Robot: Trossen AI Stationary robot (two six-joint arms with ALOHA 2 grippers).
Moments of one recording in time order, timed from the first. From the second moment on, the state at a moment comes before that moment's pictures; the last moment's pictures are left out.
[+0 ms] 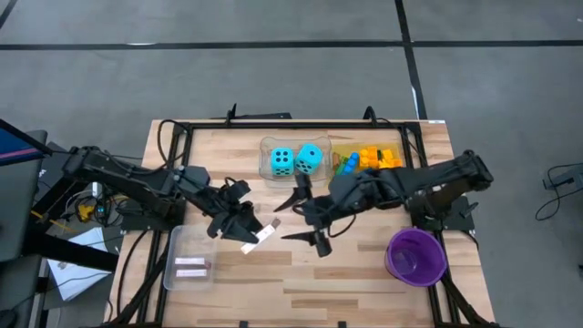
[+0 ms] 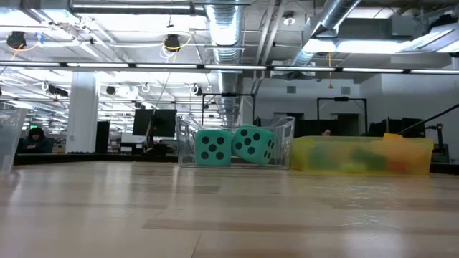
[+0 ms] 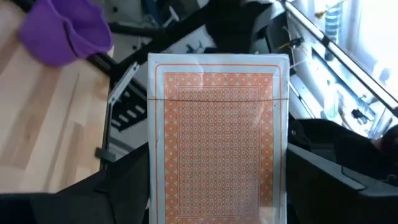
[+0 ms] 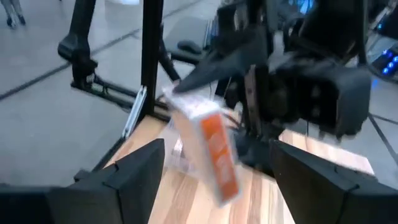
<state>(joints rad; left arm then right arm) -0.25 1.11 0.91 0.15 0.31 -1.00 0.30 1.65 1.73 -0.41 0.07 -0.19</state>
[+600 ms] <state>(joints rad) -0.18 1.11 0.91 0.20 0.42 -1.06 0.25 1.69 1.73 -0.34 -0.08 -0.15</state>
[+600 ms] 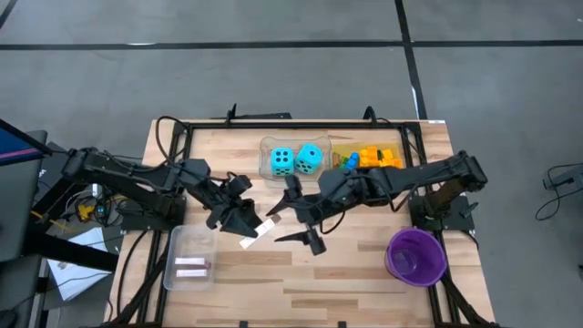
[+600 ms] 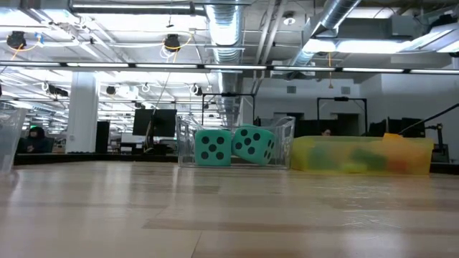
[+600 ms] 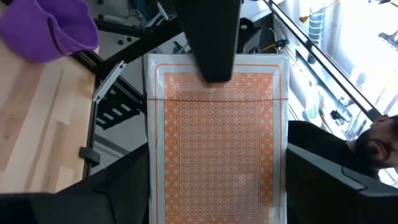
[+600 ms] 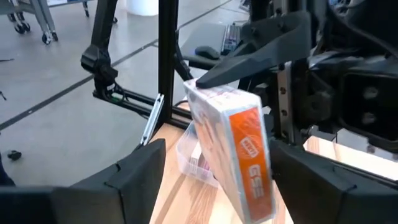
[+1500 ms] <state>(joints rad) -0.18 1.11 0.91 0.19 0.47 -1.02 0.25 1.69 1.73 -0.33 -0.11 -0.11</state>
